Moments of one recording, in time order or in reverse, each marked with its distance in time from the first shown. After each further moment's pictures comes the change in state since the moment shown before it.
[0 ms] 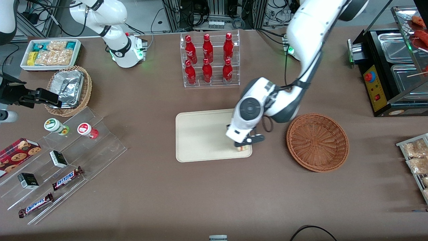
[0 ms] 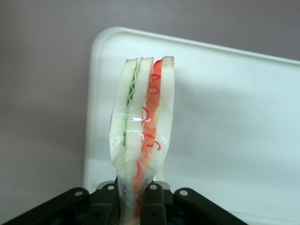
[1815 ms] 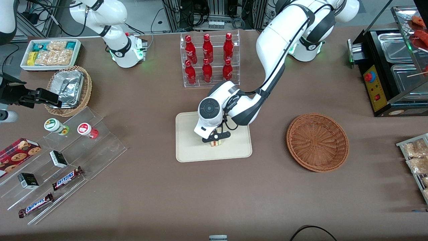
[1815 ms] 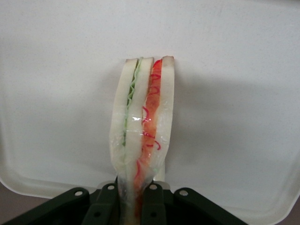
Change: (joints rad) arm -0.137 0.224 0.000 0.271 0.000 -0.068 -0.076
